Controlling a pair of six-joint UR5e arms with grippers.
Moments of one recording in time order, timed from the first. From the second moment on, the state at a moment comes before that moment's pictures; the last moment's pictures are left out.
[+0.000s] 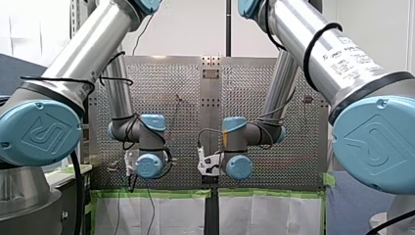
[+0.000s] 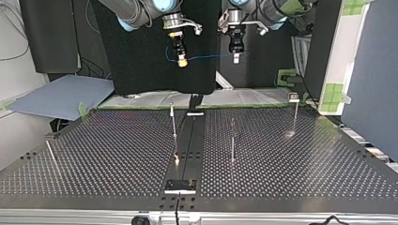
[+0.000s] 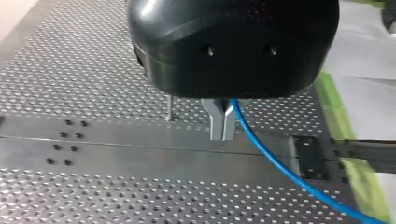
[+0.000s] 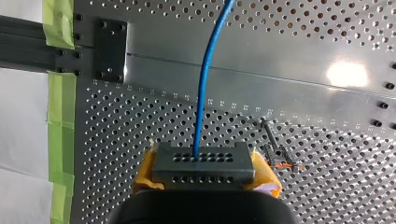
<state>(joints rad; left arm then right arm) -0.57 -2.13 -2.37 -1.84 -2.15 -1.63 2.40 -0.88 2.02 -1.02 1.84 1.47</state>
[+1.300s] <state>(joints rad) -0.52 -1.93 -2.24 -2.06 -2.21 -1.70 2.26 -1.09 1.81 -0.77 1.72 1.58</state>
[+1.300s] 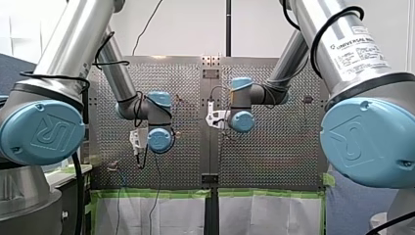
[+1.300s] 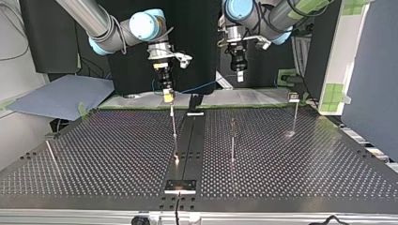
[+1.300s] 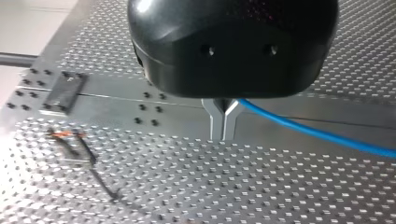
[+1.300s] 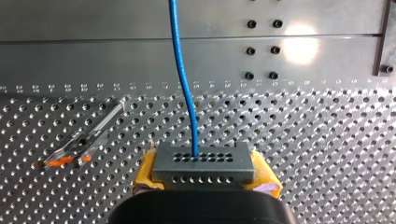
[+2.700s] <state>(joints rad) -0.41 -1.82 -1.99 -2.28 -2.11 -1.71 2.20 -1.09 1.64 -0.59 1.54 1.61</state>
